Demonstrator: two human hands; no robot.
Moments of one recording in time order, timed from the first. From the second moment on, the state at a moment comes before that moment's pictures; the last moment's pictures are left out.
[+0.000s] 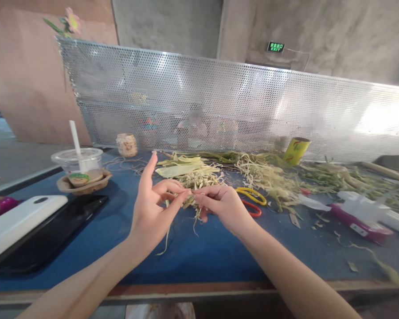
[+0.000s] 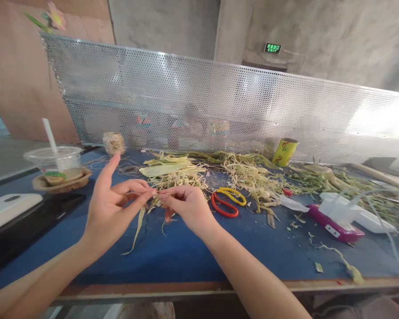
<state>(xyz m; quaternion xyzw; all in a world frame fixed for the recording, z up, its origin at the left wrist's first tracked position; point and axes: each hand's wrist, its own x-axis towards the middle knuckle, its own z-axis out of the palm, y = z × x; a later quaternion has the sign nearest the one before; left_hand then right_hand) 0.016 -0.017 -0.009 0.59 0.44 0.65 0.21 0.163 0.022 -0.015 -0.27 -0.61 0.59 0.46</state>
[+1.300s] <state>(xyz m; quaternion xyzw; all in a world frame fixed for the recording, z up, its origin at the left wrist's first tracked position) 0.007 -0.021 -0.016 0.66 0.43 0.49 0.37 0.174 0.026 -0.005 -0.30 -0.73 0.45 0.41</state>
